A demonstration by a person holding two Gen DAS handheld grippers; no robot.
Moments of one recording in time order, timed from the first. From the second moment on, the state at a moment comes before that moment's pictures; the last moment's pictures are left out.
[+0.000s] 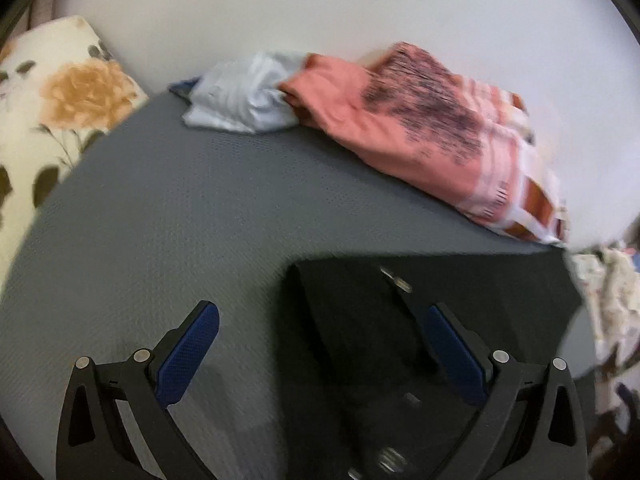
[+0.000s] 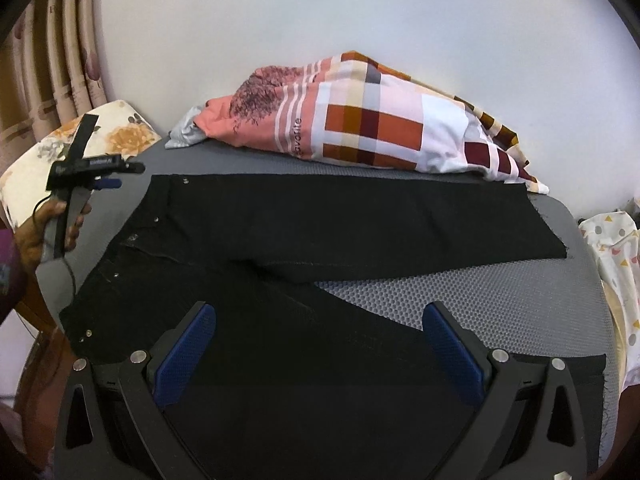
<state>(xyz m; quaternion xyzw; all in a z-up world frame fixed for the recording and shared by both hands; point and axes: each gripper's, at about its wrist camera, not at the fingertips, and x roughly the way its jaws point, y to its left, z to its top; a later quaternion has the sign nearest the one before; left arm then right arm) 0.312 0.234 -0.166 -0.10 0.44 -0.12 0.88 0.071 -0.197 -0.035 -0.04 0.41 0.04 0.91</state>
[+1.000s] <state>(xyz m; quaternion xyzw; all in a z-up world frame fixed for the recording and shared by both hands) 0.214 0.162 -0.104 0.01 0.33 -0.20 0.92 0.182 -0.223 -0.046 0.24 0.45 0.16 0.85</state>
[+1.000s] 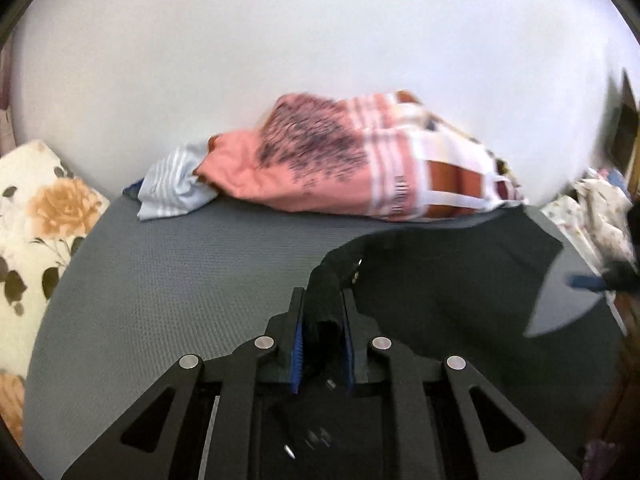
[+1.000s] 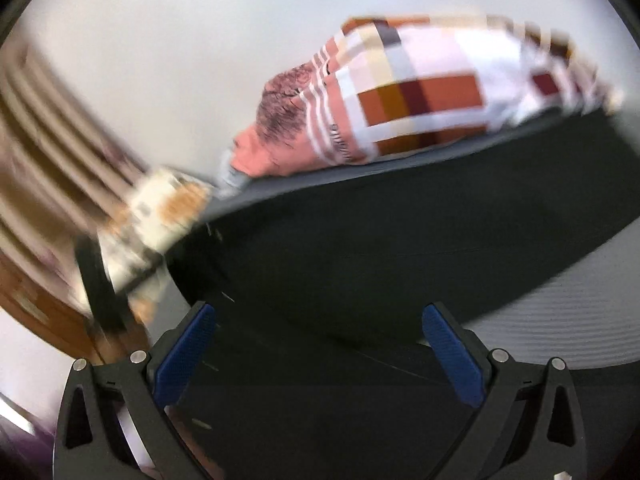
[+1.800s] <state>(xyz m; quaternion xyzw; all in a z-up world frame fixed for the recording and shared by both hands) 0.079 0.175 -0.115 -0.01 0.38 -0.20 0.90 0.198 -0.257 -0.094 0.32 0.49 0.11 0.80</state>
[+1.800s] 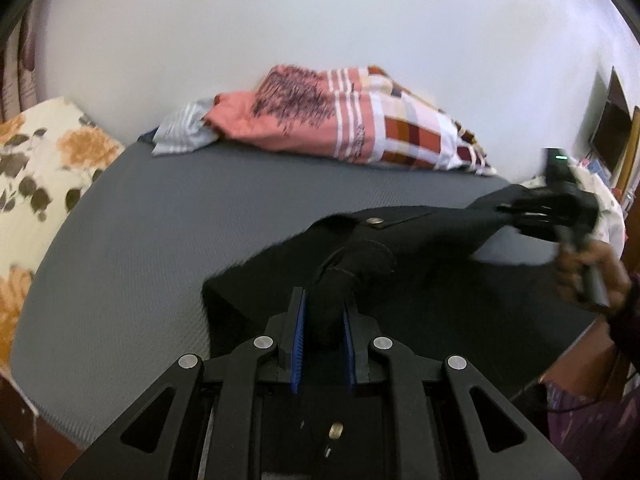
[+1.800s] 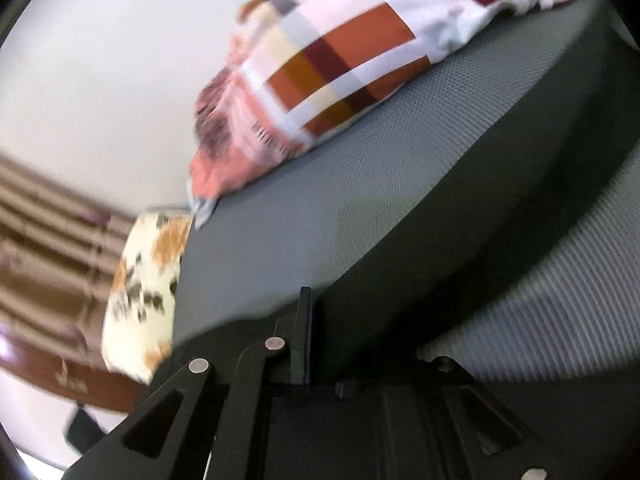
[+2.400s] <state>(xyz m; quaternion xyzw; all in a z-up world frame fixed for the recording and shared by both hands) 0.020 0.199 -0.188 0.06 0.42 -0.13 0.89 0.057 -0.211 -0.154 0.24 0.57 0.11 0.78</state>
